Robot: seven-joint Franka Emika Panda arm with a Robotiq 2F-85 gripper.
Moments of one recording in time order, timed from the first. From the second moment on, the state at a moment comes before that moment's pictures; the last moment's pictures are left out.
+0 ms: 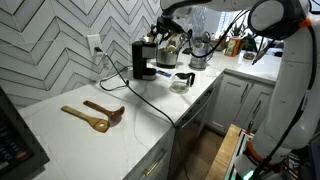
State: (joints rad) arm -0.14 0.21 -0.11 -1.52 0.15 2.22 0.50
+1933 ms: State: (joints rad) arm -0.10 0.03 -0.05 -1.74 0.48 2.14 0.35
